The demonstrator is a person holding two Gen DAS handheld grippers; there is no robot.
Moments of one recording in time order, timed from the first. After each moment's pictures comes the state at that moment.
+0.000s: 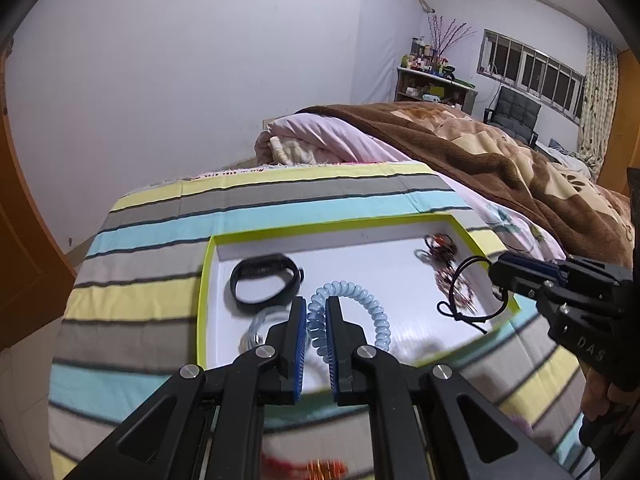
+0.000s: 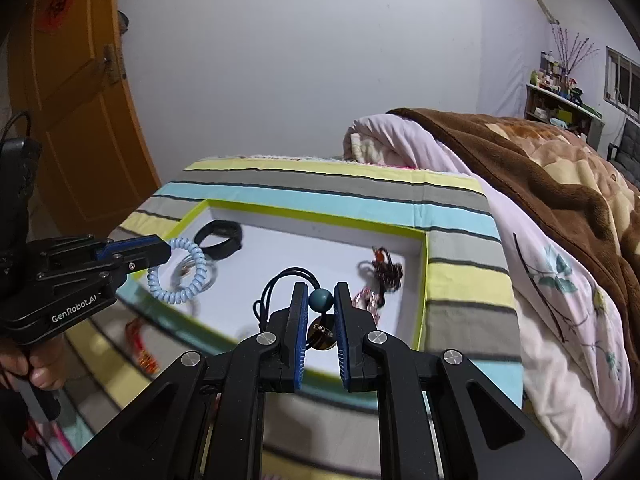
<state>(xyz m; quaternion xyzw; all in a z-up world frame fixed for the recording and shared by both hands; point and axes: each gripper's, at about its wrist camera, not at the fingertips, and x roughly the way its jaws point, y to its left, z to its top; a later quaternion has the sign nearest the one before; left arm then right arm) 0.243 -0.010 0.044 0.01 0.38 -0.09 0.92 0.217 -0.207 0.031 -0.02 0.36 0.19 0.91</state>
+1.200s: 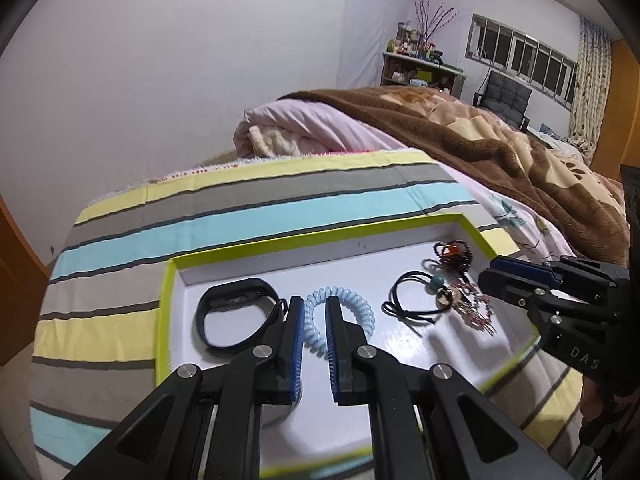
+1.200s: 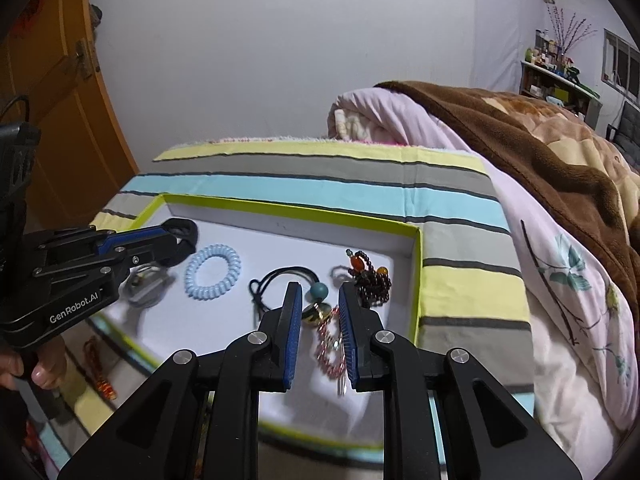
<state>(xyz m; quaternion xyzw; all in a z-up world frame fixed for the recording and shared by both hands) 0.282 -0.023 0.027 0.02 0.39 -0.12 0.91 0.245 -0.215 0.015 -0.01 0.38 0.18 0.91</state>
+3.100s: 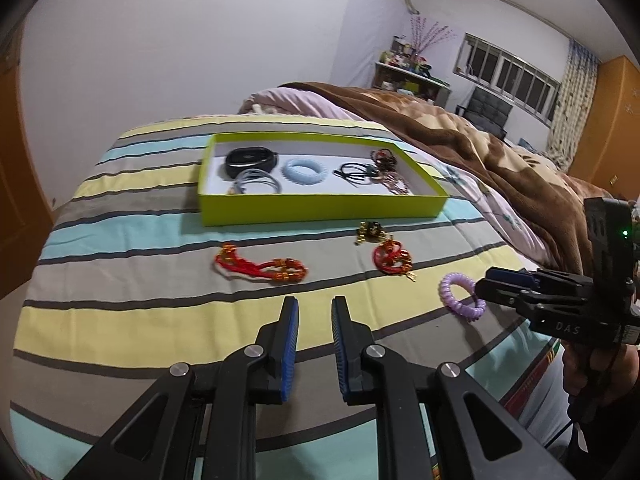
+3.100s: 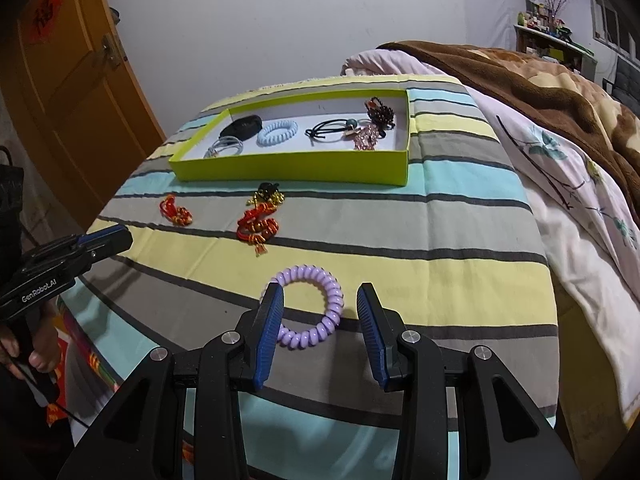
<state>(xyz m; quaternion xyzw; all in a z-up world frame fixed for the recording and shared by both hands) 0.094 0.005 0.012 -0.03 0.39 -0.15 0.91 0.088 -0.245 -0.020 0.03 0.43 0.20 0.88</state>
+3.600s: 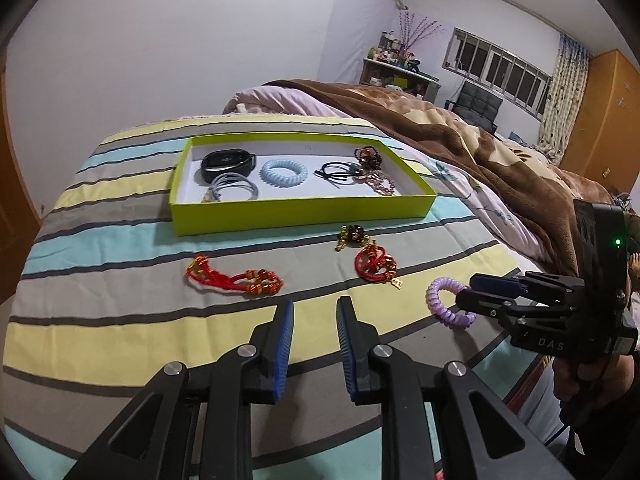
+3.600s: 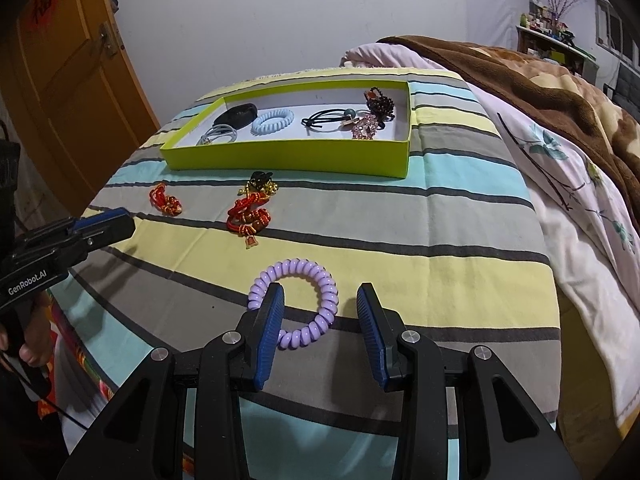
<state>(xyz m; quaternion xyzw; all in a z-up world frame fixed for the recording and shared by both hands) 0.105 -0.009 0.011 -0.02 0.39 -0.17 0.90 0.092 -0.239 -0.028 0.01 0.43 0.19 0.88</state>
